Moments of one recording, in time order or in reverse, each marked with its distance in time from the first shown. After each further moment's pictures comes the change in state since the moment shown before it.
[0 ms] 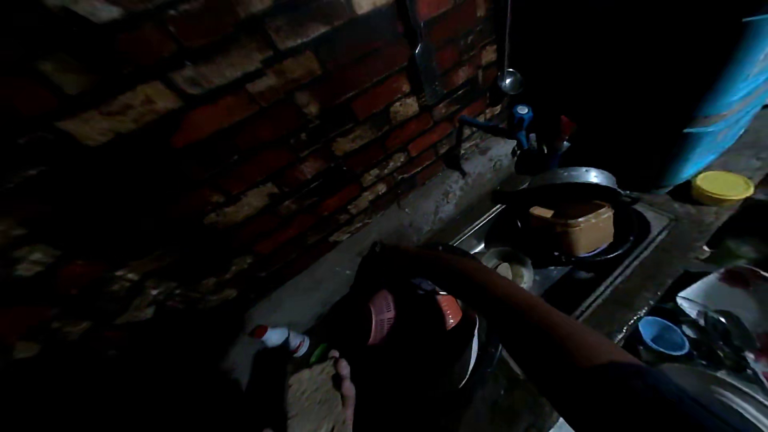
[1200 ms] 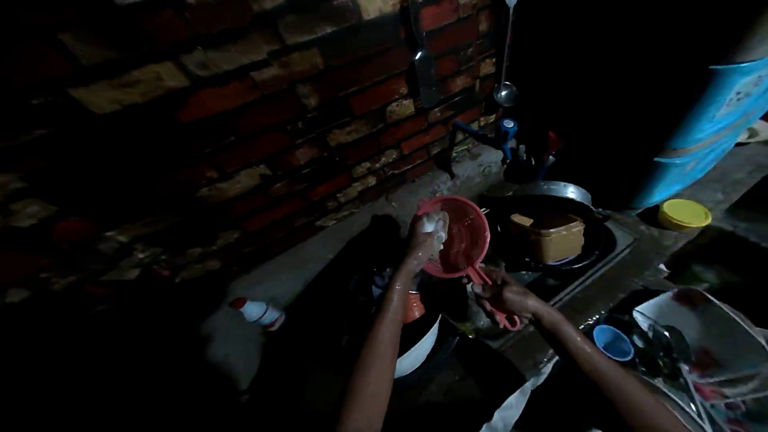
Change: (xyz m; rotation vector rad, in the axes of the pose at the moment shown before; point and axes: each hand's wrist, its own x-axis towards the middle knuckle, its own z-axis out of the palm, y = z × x) left_hand 0.144 -0.207 0.131 1.485 -0.289 -0.261; right_hand -0.274 0.139 -0.041 1.195 -0.041 -0.014
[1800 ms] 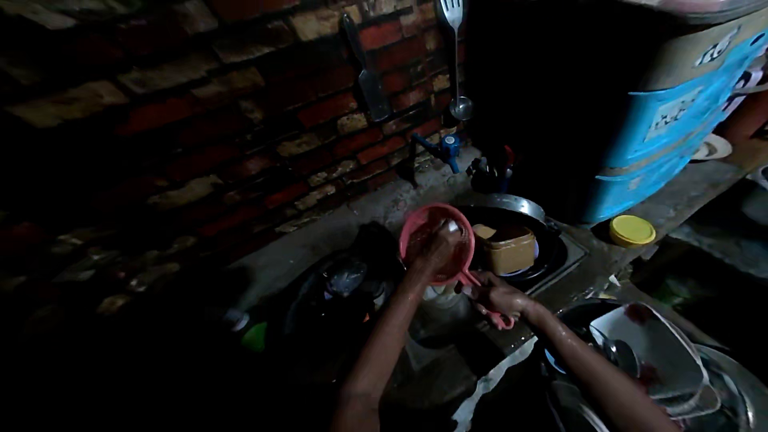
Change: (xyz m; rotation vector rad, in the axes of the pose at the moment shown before) left_hand 0.029 0.024 0.152 0.954 -0.062 0.446; right_hand -0.072 -0.029 -0.106 -0.186 -0.033 0.091
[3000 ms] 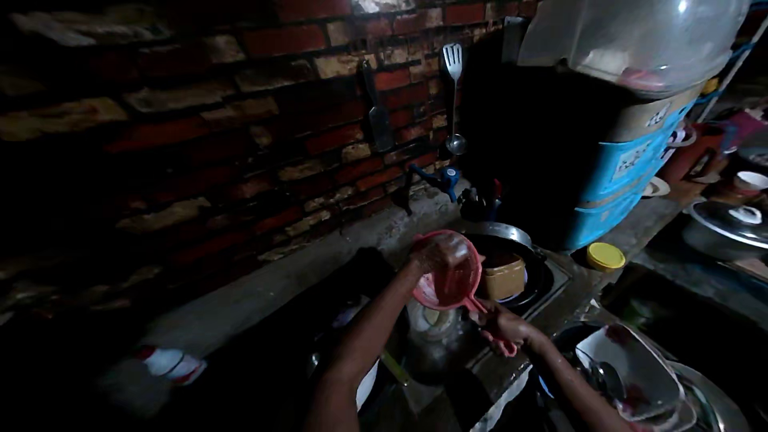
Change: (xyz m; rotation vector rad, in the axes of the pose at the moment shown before) left_hand 0.044 -0.061 -0.001 0.073 0.263 0.736; right_hand 0.005 0.012 0.011 0.130 0.073 -0.012
